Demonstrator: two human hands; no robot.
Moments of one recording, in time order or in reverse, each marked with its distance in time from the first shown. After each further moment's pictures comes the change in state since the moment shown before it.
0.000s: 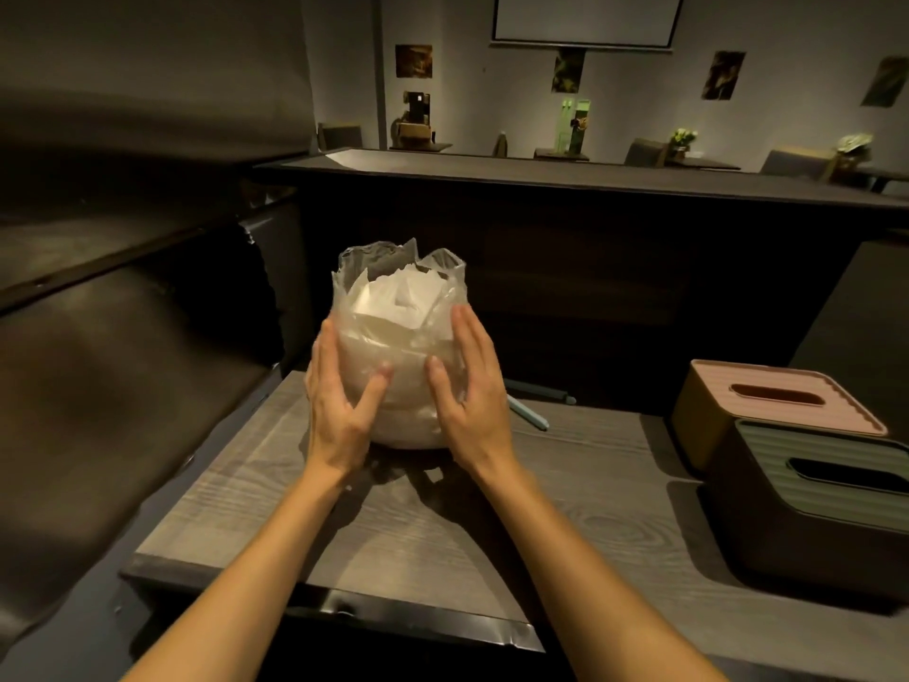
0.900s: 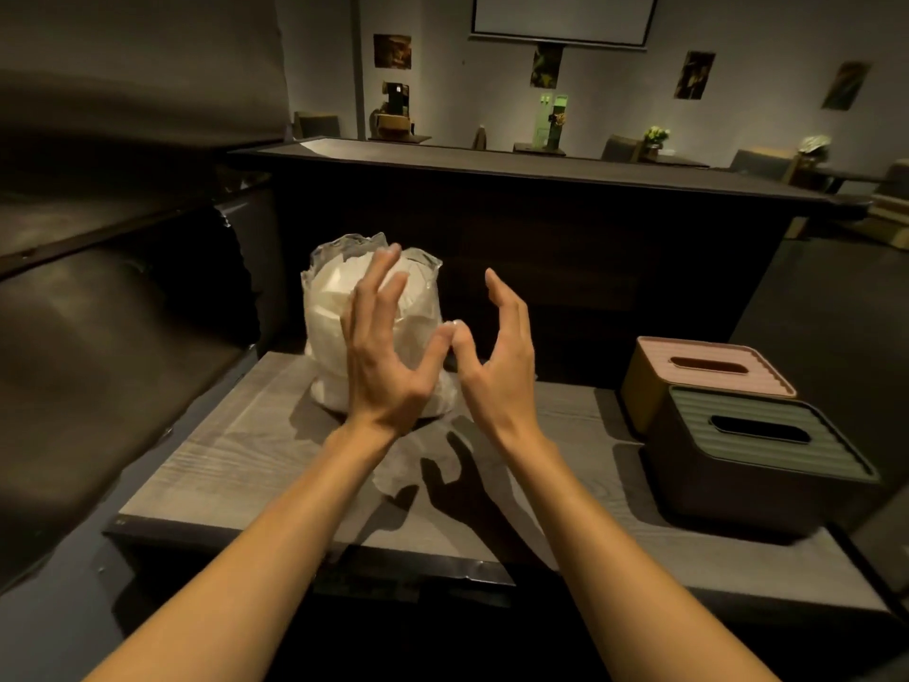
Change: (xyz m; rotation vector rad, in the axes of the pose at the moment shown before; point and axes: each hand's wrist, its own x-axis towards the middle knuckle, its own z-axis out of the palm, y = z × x) left_hand -0.017 0.095 0.052 0.110 0.076 0.524; right_hand -0.009 -0.040 -0.069 -0.048 0.126 0.041
